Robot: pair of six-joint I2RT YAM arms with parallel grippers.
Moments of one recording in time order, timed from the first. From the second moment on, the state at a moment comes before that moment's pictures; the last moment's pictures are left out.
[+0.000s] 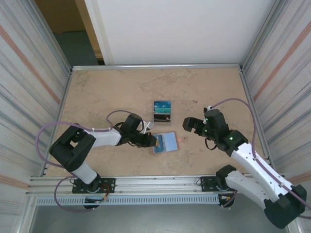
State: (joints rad) left arm -0.68 1.60 0.64 0.05 0.69 -0.63; right arm 0.54 0.85 0.69 -0.59 0.03 0.71
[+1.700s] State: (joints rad) left arm -0.76 1.53 0.69 -0.21 0.28 -0.61; right arm 0.73 1.19 0.86 -0.60 0.02 0.82
